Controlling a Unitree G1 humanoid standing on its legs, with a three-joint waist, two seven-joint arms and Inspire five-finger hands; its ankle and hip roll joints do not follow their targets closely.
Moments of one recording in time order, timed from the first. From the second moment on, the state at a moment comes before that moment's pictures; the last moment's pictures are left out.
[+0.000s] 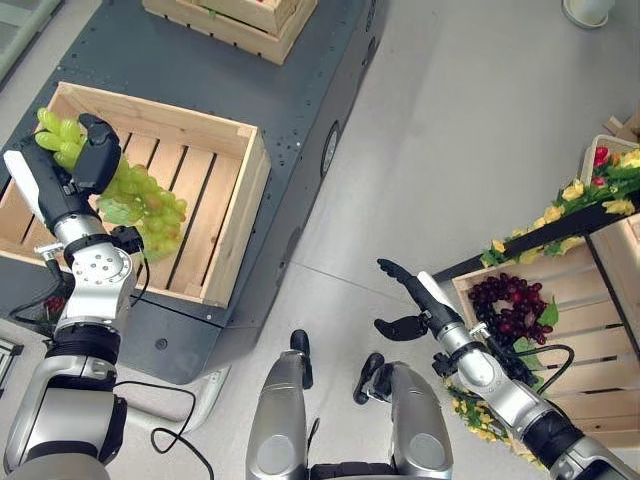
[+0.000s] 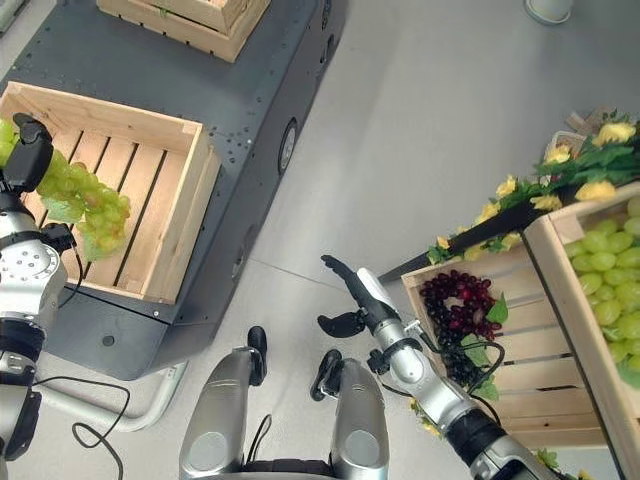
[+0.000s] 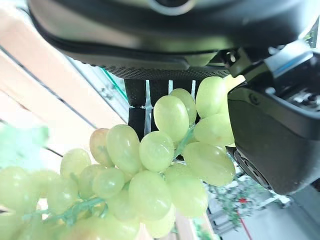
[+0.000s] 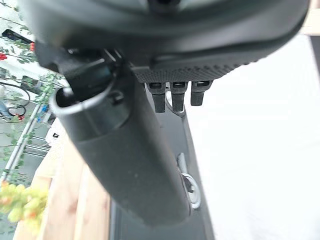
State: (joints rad) left arm -0.61 0.82 -0.11 0.72 -0.37 -0.32 0.57; right arm -0.22 -0.57 0.59 0.28 0.00 -0.23 -0.22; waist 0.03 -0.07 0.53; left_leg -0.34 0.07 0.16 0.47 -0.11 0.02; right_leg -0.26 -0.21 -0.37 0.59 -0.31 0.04
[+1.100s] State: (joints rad) left arm -0.69 0.83 -0.31 0.40 -0.27 -0.31 0.17; right arm -0.53 -0.50 0.48 0.11 0.53 -0.12 0.01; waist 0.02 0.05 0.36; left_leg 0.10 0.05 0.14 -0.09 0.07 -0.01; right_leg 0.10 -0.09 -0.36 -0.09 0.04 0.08
